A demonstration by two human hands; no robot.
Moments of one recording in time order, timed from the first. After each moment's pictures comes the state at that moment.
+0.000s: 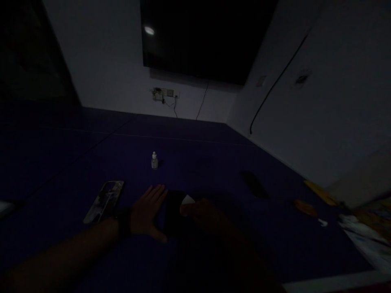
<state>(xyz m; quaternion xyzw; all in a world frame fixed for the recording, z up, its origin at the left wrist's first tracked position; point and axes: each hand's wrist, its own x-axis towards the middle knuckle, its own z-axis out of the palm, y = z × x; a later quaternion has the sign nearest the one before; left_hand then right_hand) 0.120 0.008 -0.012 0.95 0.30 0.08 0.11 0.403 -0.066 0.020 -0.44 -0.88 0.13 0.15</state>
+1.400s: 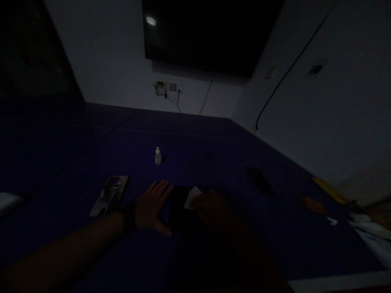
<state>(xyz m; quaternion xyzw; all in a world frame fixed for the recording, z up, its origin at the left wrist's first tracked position) 0.123 0.004 -0.003 0.94 0.31 0.08 0.12 0.403 -0.072 0.018 -0.48 -0.87 0.02 0.14</state>
